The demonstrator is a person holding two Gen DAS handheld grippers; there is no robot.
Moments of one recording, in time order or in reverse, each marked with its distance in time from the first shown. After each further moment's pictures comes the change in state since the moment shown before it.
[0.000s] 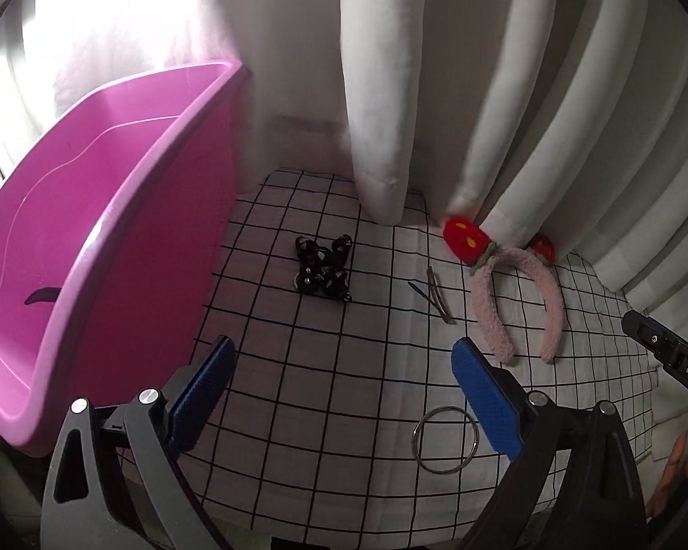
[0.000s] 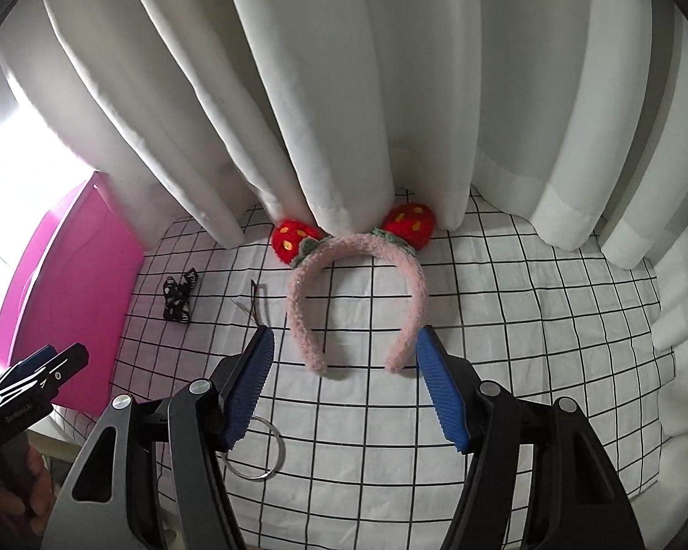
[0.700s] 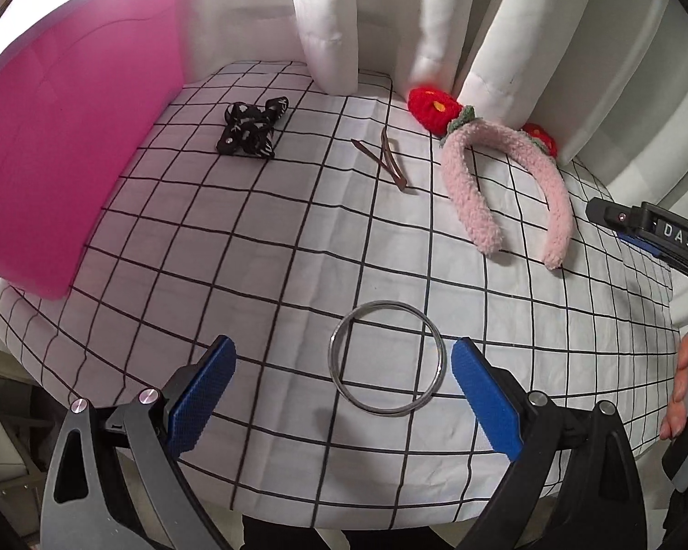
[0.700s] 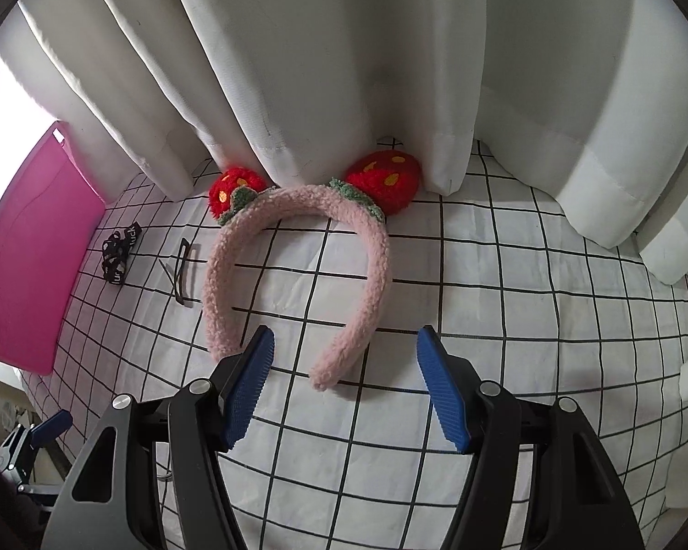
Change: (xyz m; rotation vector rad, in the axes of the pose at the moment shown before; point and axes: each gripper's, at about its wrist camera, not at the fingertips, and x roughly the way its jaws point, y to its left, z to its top) left arm 0.063 -0.072 -0.089 -0.040 0.141 0.035; right arm 0.092 -0.055 0.006 -0.112 0.107 0.046
